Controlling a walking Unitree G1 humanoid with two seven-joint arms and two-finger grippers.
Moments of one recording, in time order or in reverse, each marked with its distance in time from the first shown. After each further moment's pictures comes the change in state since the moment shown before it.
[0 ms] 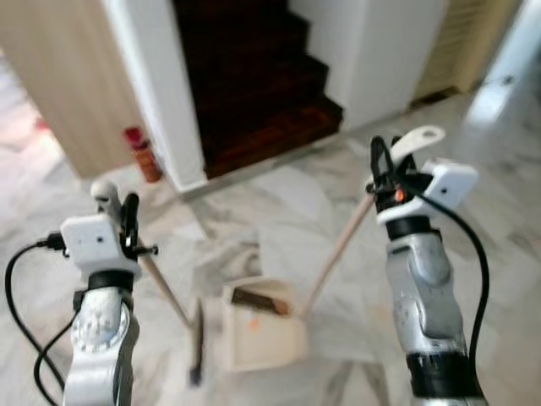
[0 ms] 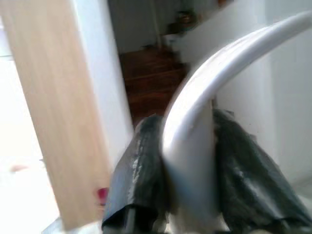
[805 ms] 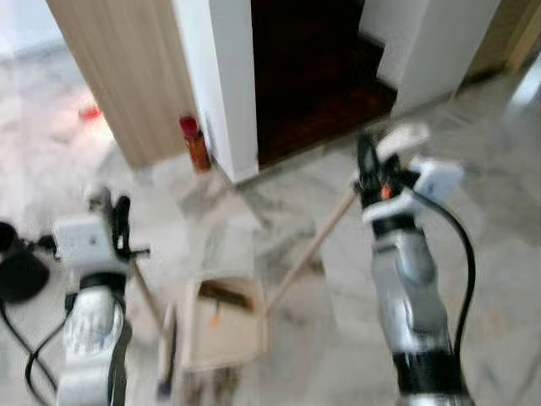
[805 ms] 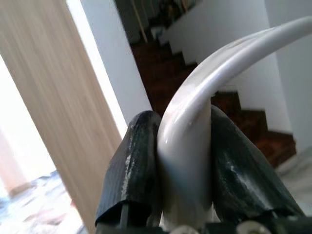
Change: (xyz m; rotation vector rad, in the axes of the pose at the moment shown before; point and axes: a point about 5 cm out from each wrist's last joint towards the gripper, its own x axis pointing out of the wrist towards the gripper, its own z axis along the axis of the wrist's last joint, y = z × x) left arm 0.000 -0.004 0.002 0.037 0.001 -0.022; right arm -0.001 -0.008 -0.001 0.071 -0.013 -0.065
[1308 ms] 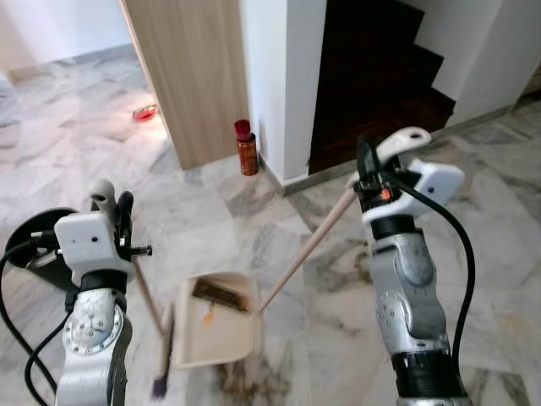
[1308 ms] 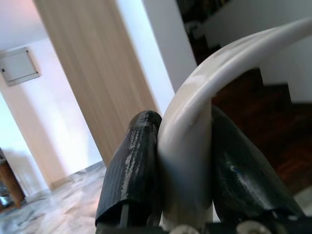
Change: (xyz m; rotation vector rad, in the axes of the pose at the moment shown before) left arm 0.001 -0.002 0.002 -0.002 -0.009 -0.019; right arm 0.001 0.004 0.000 0.016 -0.009 0.015
